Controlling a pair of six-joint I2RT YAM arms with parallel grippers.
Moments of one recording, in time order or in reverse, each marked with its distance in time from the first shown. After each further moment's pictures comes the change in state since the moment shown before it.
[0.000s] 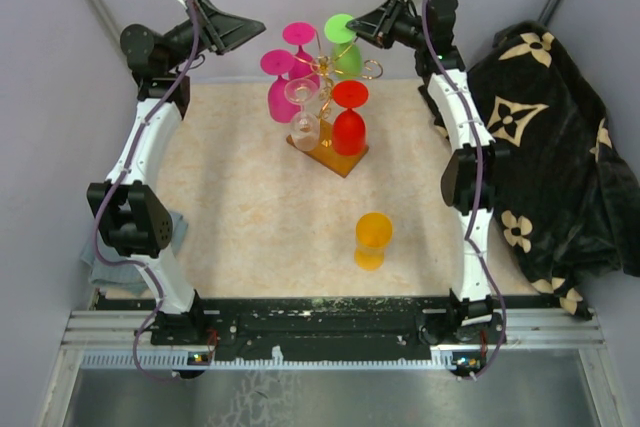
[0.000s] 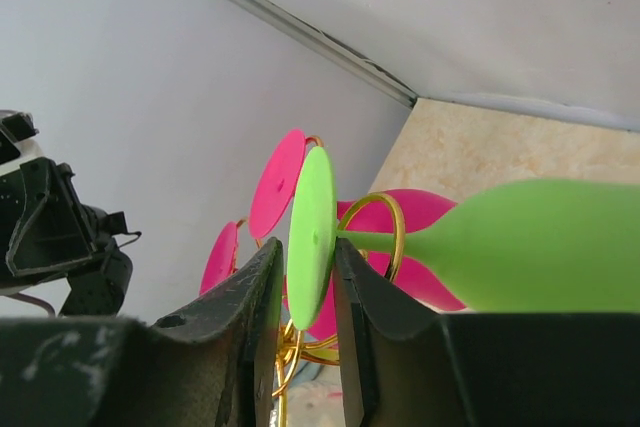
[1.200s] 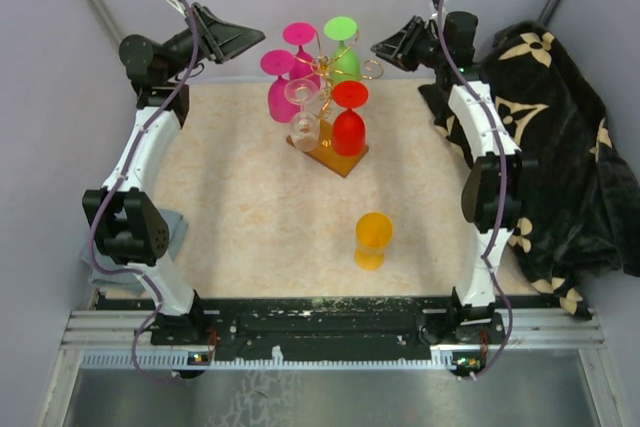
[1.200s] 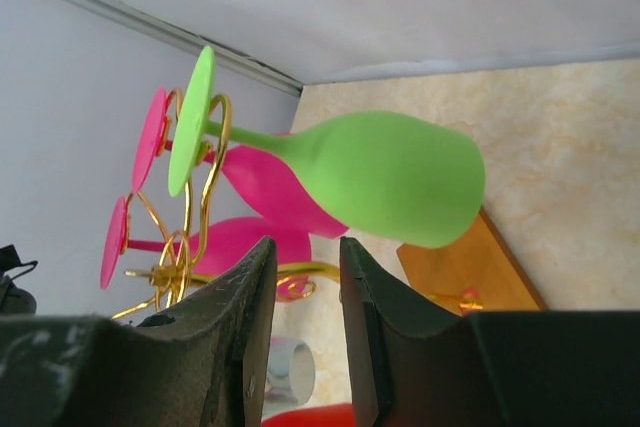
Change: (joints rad) left arm 0.000 -0.067 -0.104 0.040 -0.003 -0.012; right arm -0.072 -0.238 -0.368 -0.124 0.130 -0.204
